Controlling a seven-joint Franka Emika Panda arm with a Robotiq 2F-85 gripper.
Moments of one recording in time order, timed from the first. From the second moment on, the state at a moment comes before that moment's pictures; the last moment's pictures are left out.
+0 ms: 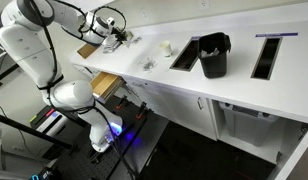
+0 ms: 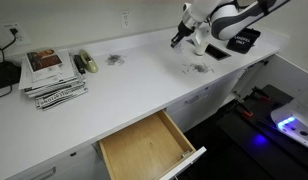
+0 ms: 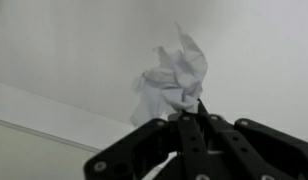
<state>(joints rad) 0.41 0.22 0.02 -2.12 -0.64 2.78 0.62</state>
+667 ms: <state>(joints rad) 0.41 0.23 0.05 -2.13 -0.61 2.88 0.56</state>
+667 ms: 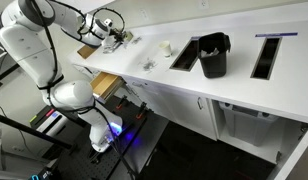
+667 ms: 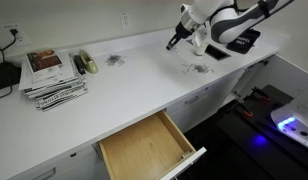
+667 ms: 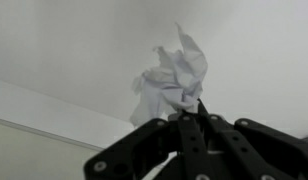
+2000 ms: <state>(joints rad) 0.13 0.60 0.93 -2.02 -0.03 2.72 -0.36</state>
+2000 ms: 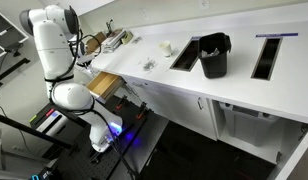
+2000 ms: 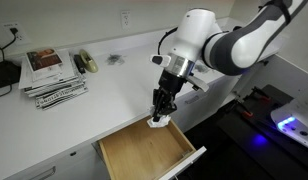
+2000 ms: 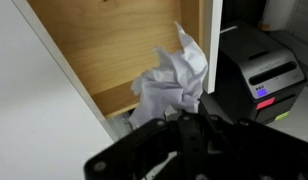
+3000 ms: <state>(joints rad) 0.35 0.76 0.73 -1.63 -0.03 2.33 -0.45</state>
